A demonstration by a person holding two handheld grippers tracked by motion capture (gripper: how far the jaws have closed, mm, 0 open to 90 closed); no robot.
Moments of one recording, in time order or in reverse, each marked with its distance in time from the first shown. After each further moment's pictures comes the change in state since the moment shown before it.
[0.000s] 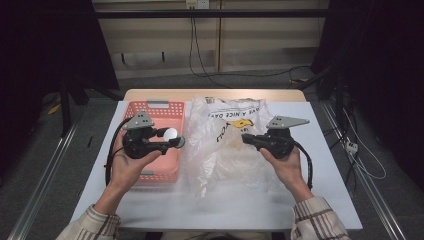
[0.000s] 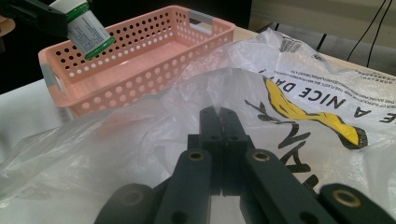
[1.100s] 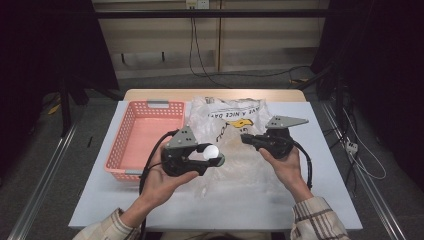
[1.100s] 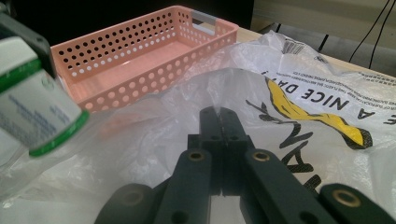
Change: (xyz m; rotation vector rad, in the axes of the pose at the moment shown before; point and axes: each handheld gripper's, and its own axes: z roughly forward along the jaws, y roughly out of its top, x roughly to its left) left arm -0.090 0.021 0.044 -0.002 -0.203 0.112; right arm 0.002 0.002 0.001 0.002 0.007 -0.008
